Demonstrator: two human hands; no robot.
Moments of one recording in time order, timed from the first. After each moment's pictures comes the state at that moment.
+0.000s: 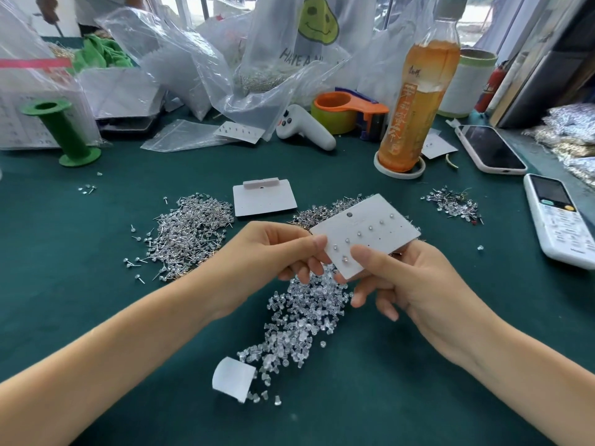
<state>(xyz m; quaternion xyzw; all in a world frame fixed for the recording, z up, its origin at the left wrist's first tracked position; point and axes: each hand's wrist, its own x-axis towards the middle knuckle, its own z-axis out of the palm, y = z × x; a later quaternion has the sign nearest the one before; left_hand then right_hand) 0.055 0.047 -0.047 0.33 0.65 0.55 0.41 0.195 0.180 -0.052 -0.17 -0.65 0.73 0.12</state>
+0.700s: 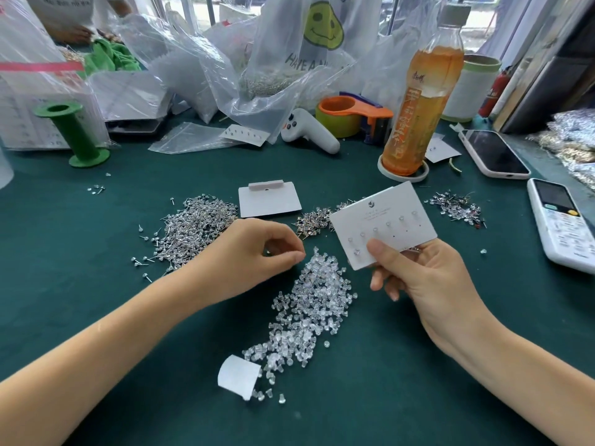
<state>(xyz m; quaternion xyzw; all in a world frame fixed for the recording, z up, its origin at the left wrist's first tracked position) 0.023 0.036 -0.065 0.49 0.78 0.36 0.17 0.189 0.186 -0.068 -0.20 -0.62 0.71 0.25</state>
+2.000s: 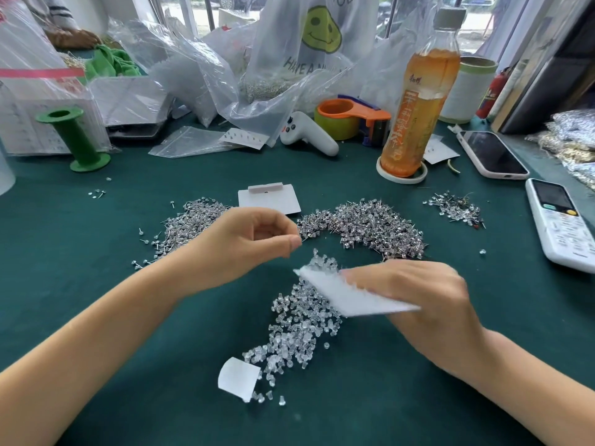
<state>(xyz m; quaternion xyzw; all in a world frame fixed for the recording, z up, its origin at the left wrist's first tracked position) 0.025 0.033 -0.044 0.42 0.72 0.47 0.29 0.202 0.189 -0.076 0.13 -0.88 0.28 0.36</state>
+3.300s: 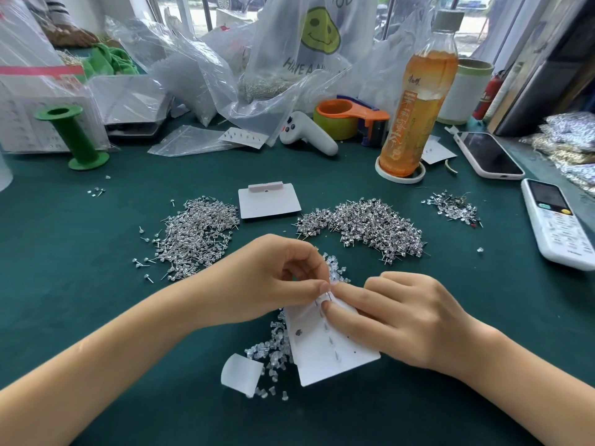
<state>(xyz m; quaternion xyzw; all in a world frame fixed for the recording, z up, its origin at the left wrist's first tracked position) 0.052 0.029 -0.046 0.52 0.70 0.38 0.32 0.200 0.185 -0.077 0.24 -0.91 -0.07 0.33</state>
